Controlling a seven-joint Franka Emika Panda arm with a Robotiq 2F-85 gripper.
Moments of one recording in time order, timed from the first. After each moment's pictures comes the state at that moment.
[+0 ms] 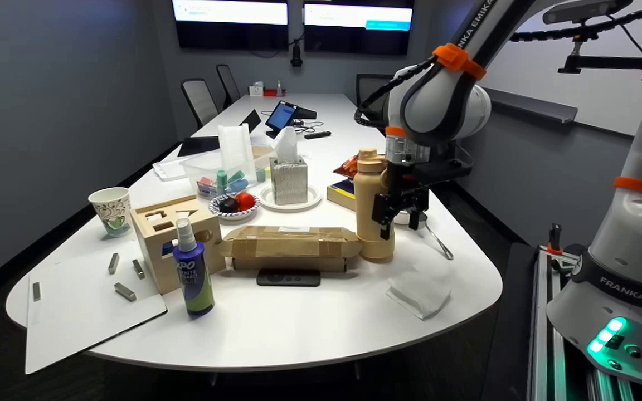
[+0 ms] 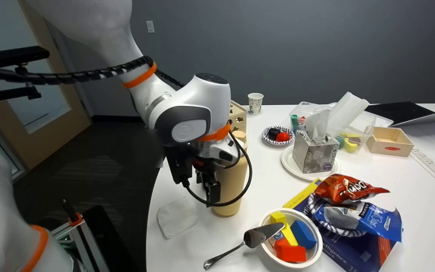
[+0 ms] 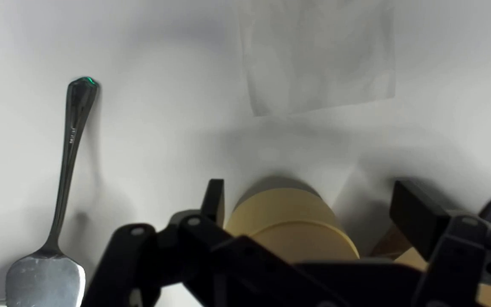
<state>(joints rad) -0.02 -0.04 0.00 -2.77 0.16 2.65 0.20</state>
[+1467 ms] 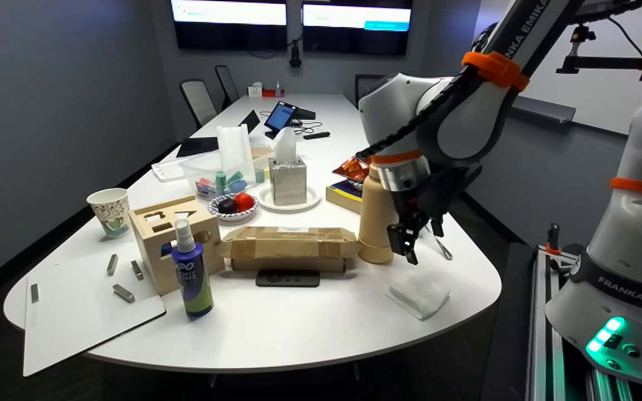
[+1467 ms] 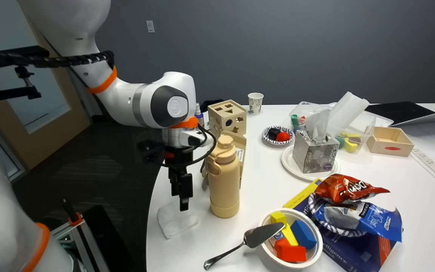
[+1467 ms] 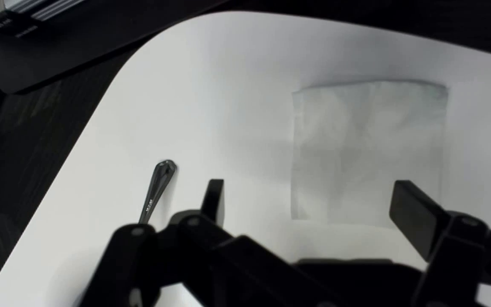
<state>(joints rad) 0.08 -0.05 0.13 -2.75 -0.24 2.33 0.69</state>
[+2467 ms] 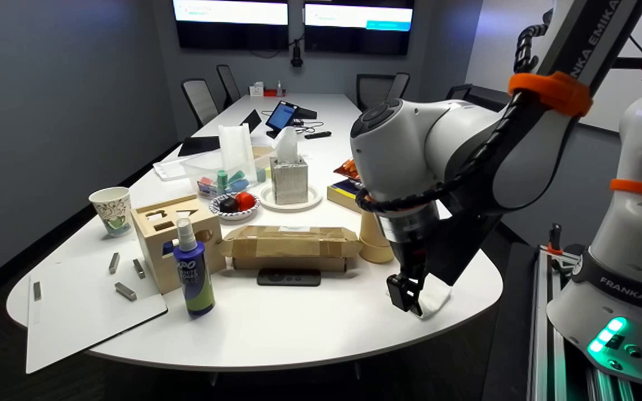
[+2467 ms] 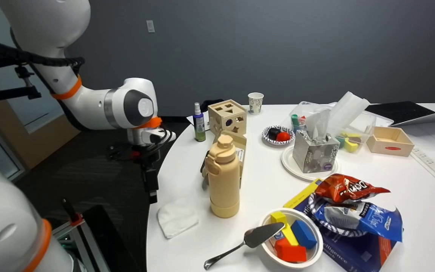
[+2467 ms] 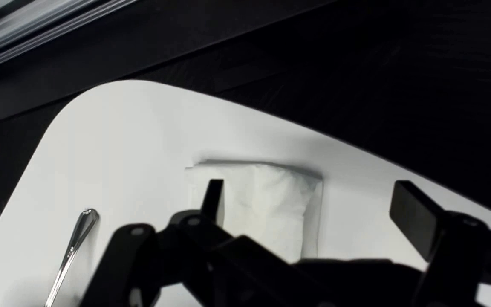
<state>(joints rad) 0.25 0.03 0.29 -2.75 -0.21 2.38 0.97</state>
